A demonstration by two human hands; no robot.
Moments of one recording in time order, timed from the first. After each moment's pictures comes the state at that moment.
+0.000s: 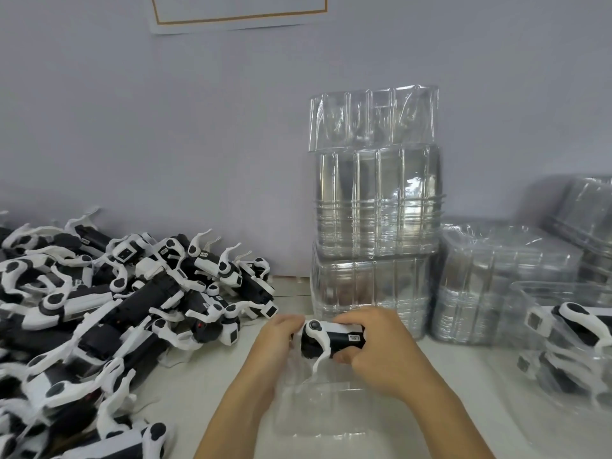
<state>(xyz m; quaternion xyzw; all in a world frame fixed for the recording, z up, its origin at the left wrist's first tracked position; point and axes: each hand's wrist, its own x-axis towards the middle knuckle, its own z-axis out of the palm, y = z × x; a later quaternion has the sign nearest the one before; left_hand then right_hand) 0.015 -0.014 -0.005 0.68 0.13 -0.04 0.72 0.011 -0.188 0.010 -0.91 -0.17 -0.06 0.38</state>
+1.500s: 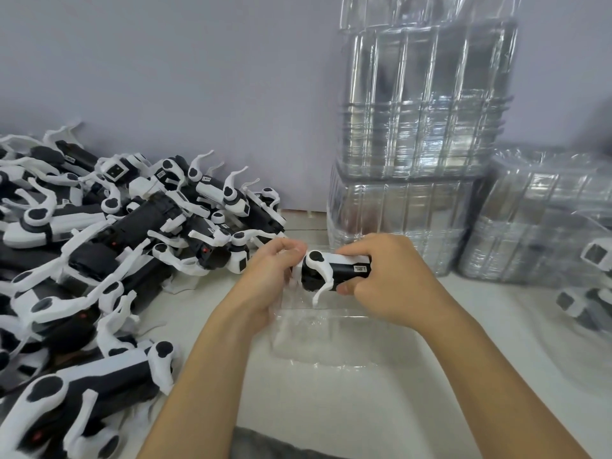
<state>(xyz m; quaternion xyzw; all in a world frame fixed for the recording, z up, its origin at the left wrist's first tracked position) 0.029 0.017 -0.027 0.65 0.07 -0.02 0.76 0.016 -0.164 0.004 -0.92 -0.17 -0.06 0.35</state>
